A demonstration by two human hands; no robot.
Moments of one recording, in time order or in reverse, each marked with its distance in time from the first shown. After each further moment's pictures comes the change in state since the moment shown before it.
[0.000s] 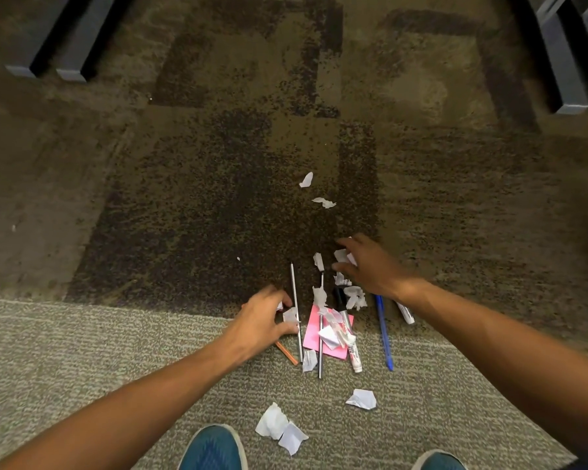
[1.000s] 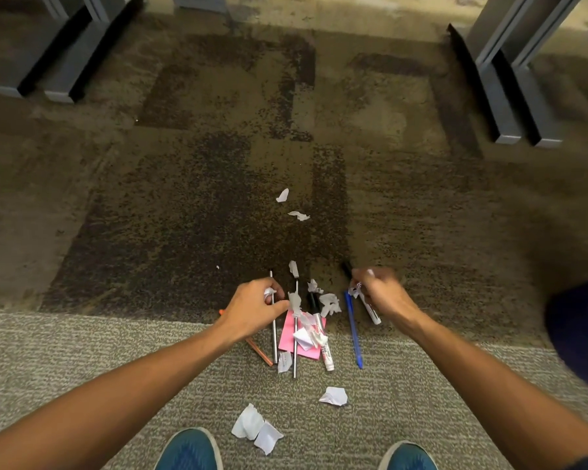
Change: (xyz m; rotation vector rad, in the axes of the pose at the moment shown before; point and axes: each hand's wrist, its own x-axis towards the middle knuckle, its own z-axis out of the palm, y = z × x) left_hand 0.012 0.040 -0.020 -0.264 0.109 -0.051; right_hand -0.083 0.019 -0.015 0.679 0.150 0.410
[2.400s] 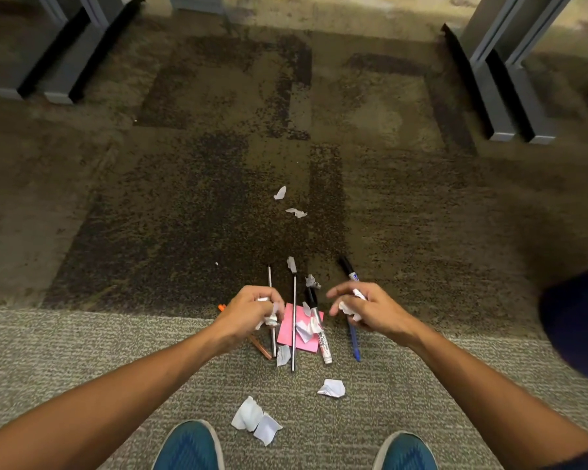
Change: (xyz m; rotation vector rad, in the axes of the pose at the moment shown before) left_hand -0.022 0.004 0.002 -0.573 -0.215 -0.144; right_hand -0.027 0.009 0.008 0.134 -0.381 -0.103
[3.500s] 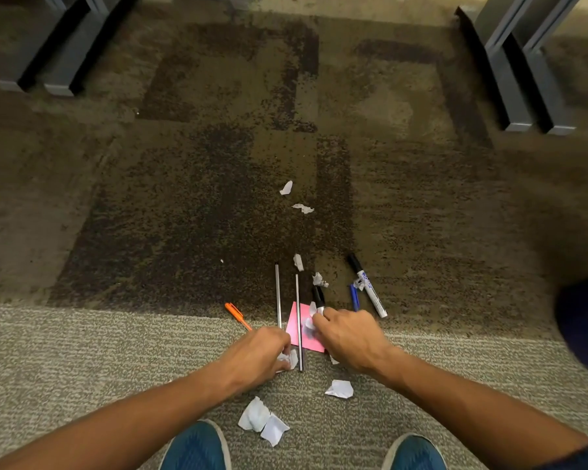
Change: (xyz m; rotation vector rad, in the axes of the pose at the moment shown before) left_hand -0.017 -0.063 0.018 1.091 -0.100 0.268; right_hand 0.011 0.027 0.066 -1.402 0.117 -0.447
